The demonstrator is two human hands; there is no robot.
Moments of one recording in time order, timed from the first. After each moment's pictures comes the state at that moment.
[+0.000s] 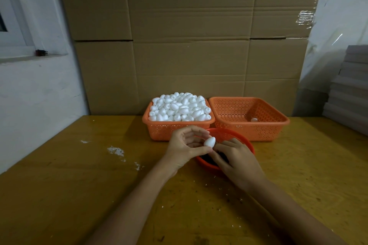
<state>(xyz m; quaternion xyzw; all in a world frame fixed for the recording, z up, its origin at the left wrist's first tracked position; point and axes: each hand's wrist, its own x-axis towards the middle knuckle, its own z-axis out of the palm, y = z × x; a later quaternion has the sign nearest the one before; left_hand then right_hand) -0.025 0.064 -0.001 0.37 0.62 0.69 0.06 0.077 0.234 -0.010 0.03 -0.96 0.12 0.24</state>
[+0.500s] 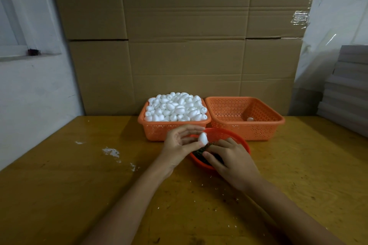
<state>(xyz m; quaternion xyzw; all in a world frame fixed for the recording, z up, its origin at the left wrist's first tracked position) -0.025 0.065 0.000 0.35 0.60 0.71 0.07 0.077 0.234 -0.008 0.03 -0.97 0.09 0.21</state>
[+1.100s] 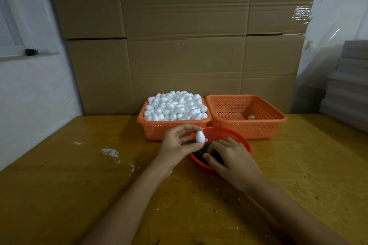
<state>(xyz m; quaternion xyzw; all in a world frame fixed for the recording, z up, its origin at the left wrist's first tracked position) -0.033 0.064 -0.007 0.34 0.61 0.71 0.08 0.074 0.236 -0.011 0.03 -0.97 0.08 0.21</state>
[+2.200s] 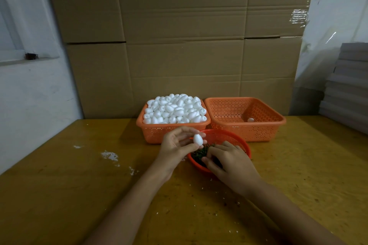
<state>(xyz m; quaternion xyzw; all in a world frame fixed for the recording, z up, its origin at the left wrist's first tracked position) -0.030 0.062 -0.005 0.33 0.61 0.71 0.09 0.073 0.235 -0.014 0.06 -0.97 0.09 0.24</state>
